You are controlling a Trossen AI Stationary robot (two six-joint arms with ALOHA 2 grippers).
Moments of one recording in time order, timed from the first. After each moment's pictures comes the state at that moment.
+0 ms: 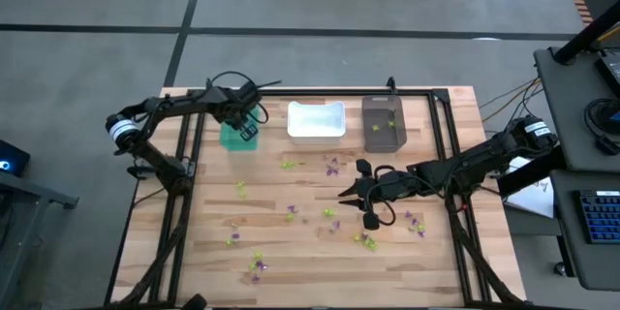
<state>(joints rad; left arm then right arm) 0.73 1.55 0.90 -0.71 -0.33 0.00 0.27 1.35 0.68 0.21 0.16 0.10</state>
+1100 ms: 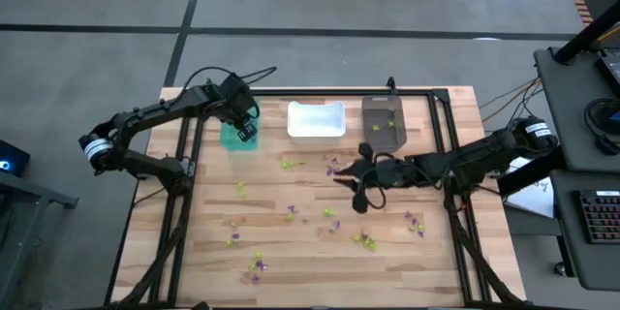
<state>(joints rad) 0.72 1.31 0.90 -0.70 -0.03 0.13 0.16 1.35 0.72 0.22 0.28 0.14</state>
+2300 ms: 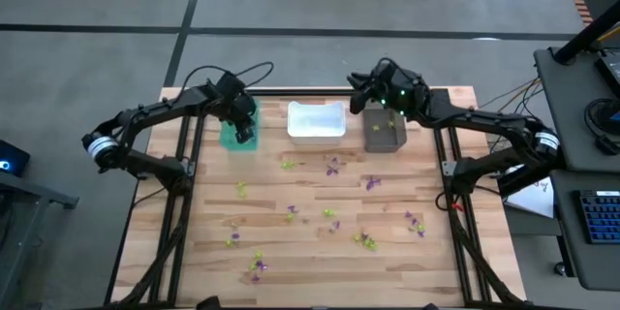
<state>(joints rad) 0.83 1.35 0.82 -0.55 0.22 0.36 -0.51 1.30 0.90 0.27 0.18 0.17</state>
